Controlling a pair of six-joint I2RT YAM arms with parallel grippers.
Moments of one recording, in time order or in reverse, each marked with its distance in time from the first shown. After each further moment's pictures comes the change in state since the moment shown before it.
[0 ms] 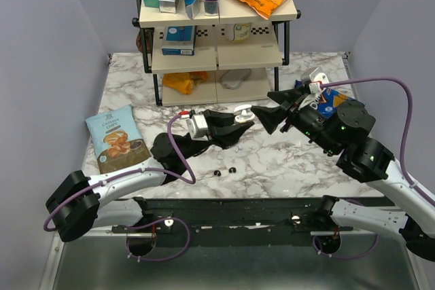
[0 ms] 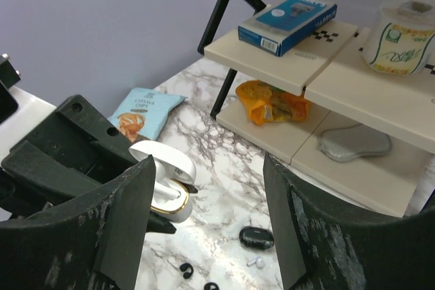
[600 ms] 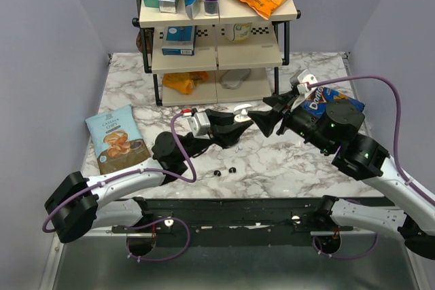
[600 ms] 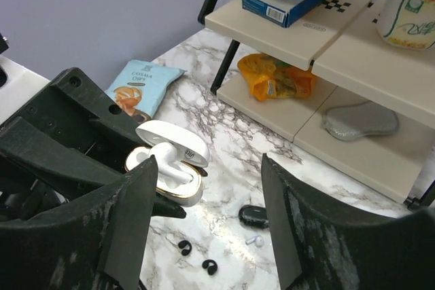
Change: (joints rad) left arm 0.000 -0.015 -0.003 -0.072 -0.046 0.000; right arm 0.000 0.030 -0.001 -0.067 -0.019 0.001
